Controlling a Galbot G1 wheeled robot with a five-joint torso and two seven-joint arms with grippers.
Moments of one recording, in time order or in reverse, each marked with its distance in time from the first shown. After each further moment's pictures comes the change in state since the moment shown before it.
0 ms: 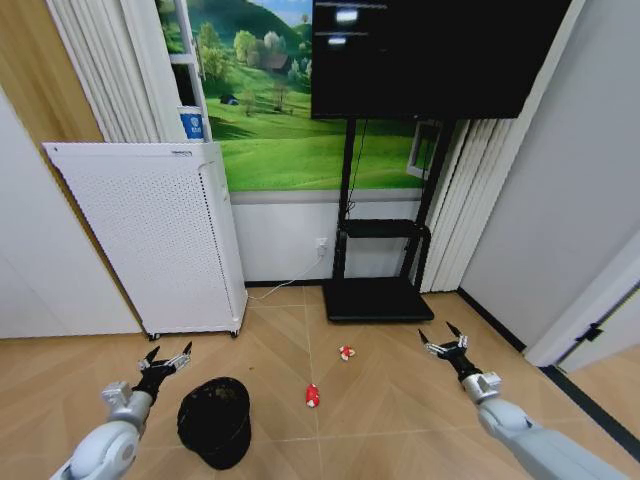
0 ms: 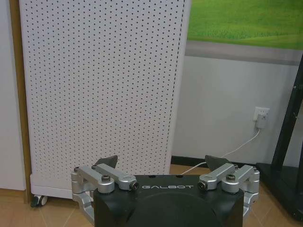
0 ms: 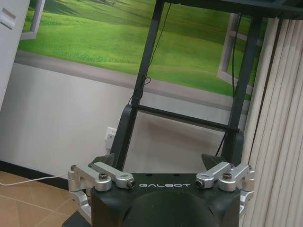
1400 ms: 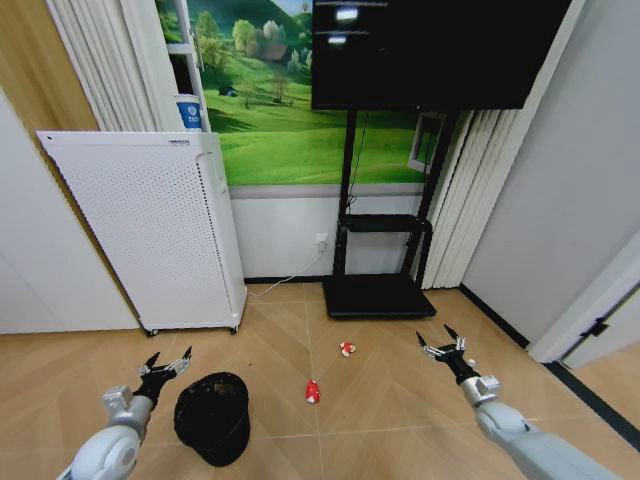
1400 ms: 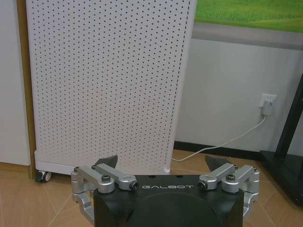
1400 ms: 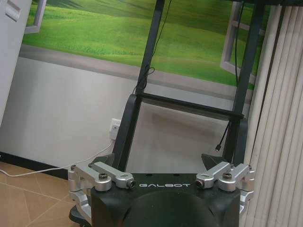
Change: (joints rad) left arm 0.022 -0.029 -0.009 -0.009 -0.005 0.032 -0.014; right arm -0.034 0.020 0.031 -0.004 -0.008 0.008 -0.019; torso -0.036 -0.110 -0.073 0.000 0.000
